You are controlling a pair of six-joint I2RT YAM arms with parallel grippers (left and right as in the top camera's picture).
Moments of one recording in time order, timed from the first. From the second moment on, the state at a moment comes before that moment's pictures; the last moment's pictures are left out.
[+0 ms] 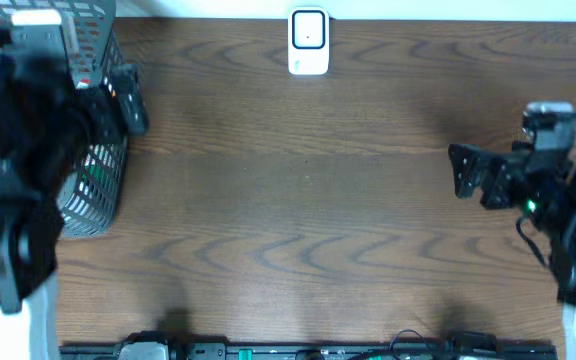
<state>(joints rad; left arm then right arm) 0.03 1.26 1.89 -1.12 0.00 -0.05 -0.12 1.02 1.30 -0.98 -0.34 0.06</state>
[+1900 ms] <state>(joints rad) 0.61 2.01 1.91 -0.96 0.22 0.09 0.37 1.79 1.31 -0.77 -0.17 0.39</state>
